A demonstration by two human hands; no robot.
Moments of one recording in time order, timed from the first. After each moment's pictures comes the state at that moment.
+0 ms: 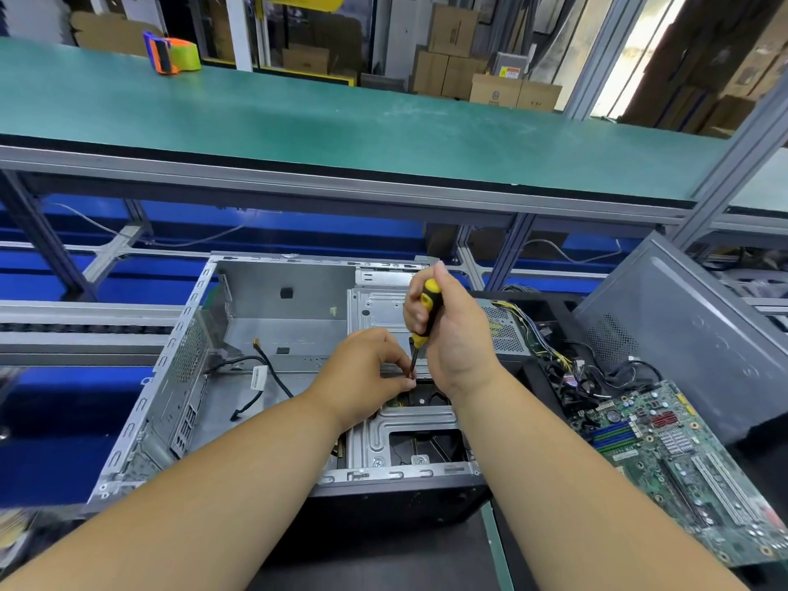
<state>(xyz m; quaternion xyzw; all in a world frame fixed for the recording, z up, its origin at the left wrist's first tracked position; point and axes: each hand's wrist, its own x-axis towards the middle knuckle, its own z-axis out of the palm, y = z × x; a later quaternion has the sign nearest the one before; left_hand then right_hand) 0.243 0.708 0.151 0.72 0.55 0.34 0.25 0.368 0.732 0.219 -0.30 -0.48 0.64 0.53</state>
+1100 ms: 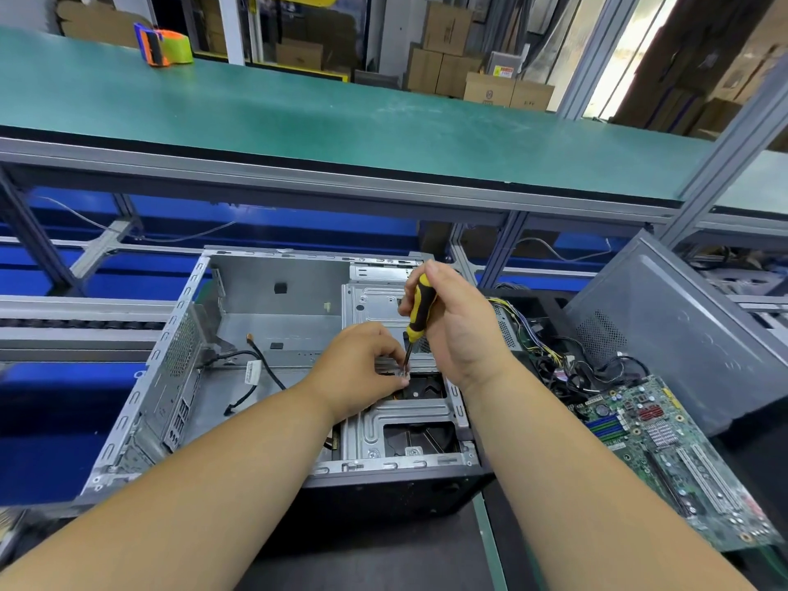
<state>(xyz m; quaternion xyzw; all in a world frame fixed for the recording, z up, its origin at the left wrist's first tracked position) 0.242 0.708 0.153 0.73 0.55 0.31 0.25 0.383 0.733 0.222 -0.34 -0.53 0.60 0.49</state>
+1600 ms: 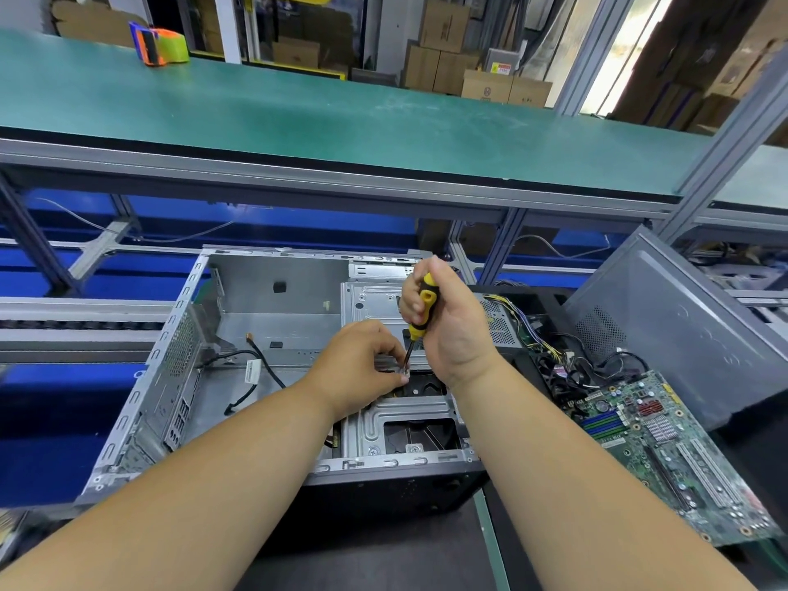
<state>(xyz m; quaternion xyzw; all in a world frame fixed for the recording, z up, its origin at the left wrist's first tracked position) 0.243 0.708 0.152 0.73 0.55 0.32 0.25 0.374 0.735 0.217 -0.27 -0.49 0.64 0.52</state>
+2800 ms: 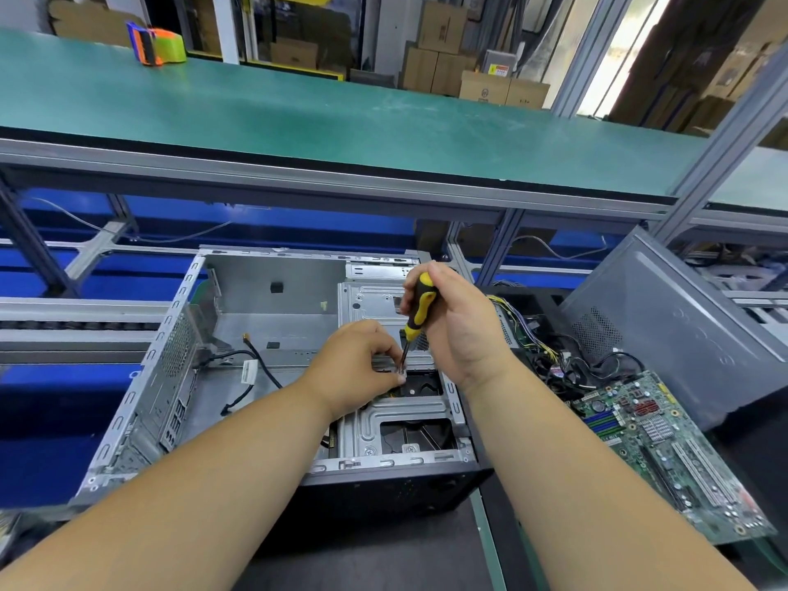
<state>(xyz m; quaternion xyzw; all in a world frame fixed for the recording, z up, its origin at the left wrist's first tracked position) 0.242 0.709 0.150 0.73 0.55 0.32 0.25 0.388 0.730 0.222 -0.31 -0.51 0.62 0.51</state>
